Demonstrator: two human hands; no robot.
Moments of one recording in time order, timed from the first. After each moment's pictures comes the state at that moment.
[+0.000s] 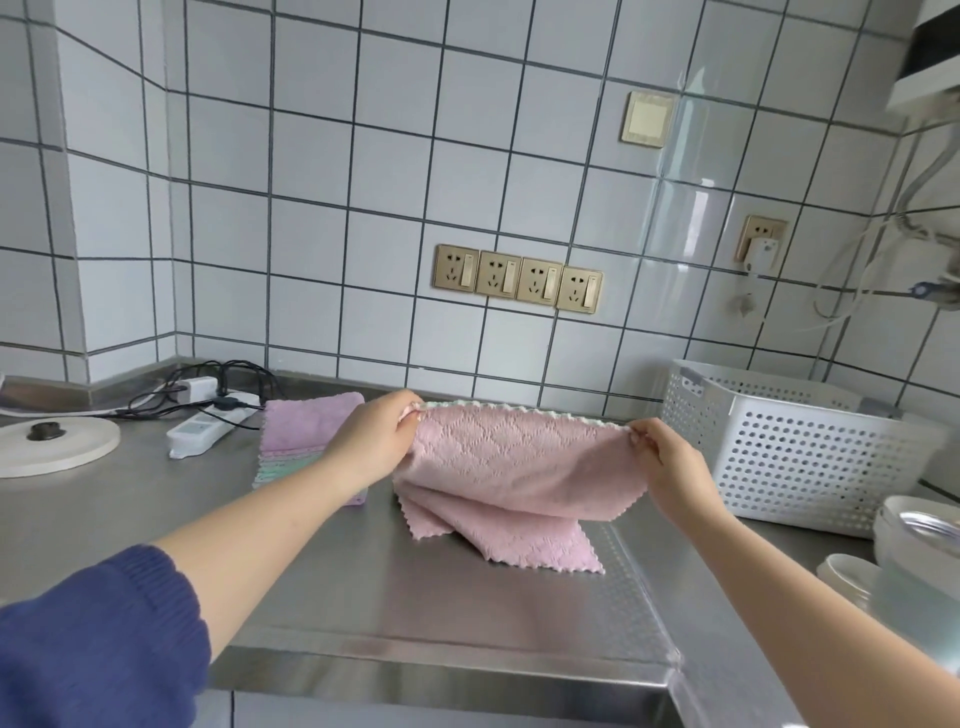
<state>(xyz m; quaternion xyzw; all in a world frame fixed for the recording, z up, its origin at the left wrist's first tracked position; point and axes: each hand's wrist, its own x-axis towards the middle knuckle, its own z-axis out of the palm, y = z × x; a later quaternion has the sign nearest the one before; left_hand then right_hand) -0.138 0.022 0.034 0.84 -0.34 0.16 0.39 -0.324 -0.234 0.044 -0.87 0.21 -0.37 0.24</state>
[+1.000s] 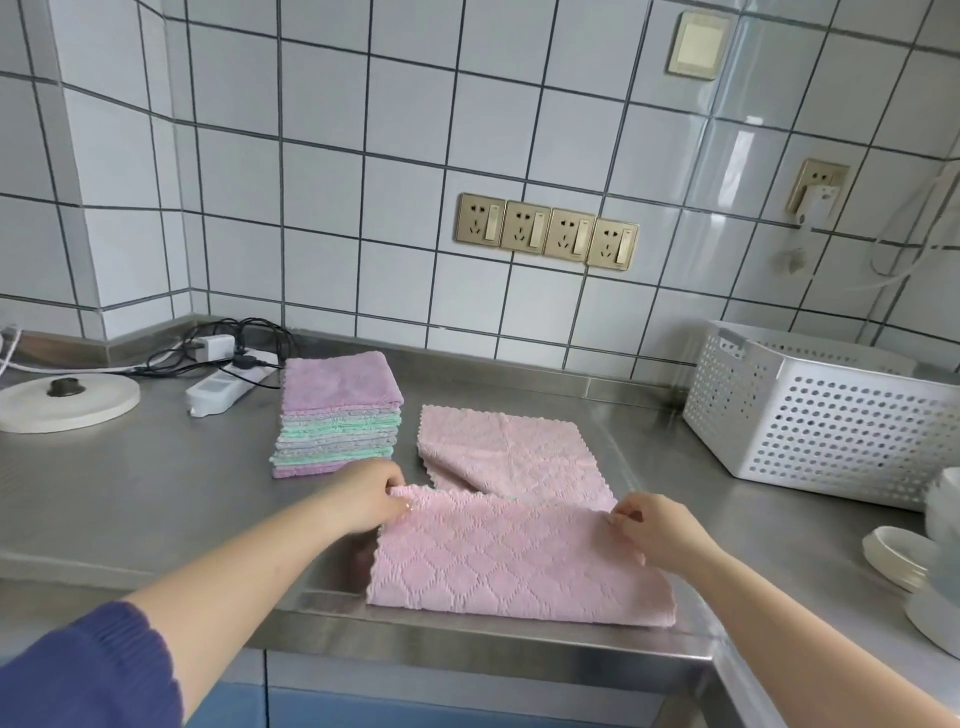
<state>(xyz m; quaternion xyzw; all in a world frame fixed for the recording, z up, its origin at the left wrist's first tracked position) -0.129 0.055 -0.049 0.92 -0.31 -0.04 0.23 -0.308 -0.228 -0.044 -0.94 0.29 -0.07 0.19</state>
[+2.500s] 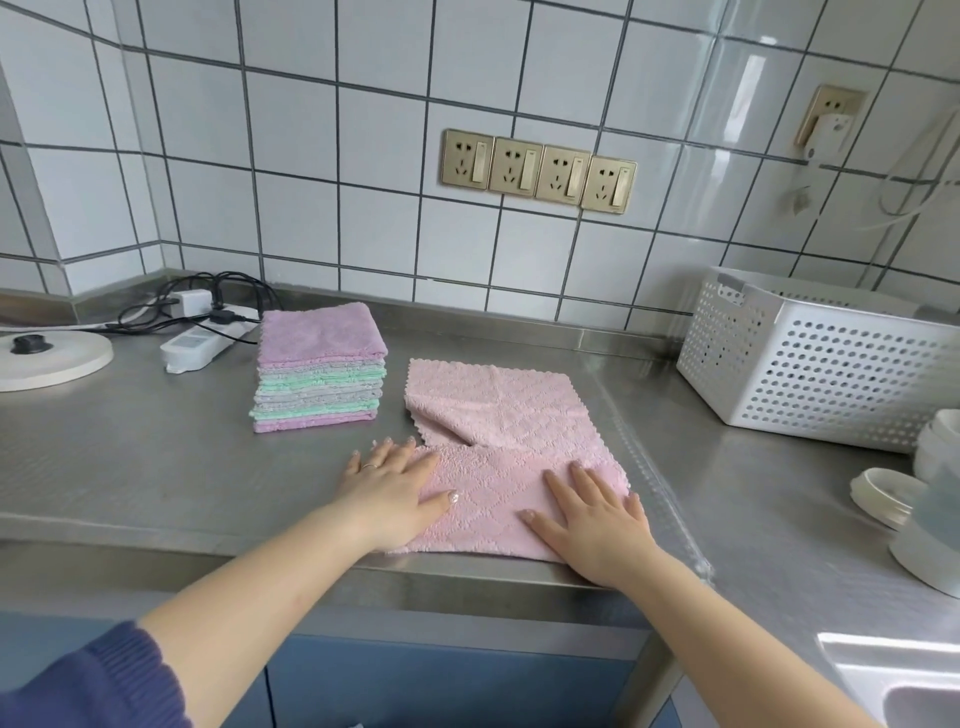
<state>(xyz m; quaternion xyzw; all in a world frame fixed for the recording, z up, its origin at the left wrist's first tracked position) -0.172 0.032 -0.084 0.93 -0.35 -0.08 0.04 -0.313 -0.160 -0.082 -0.97 0.23 0.03 0.03</state>
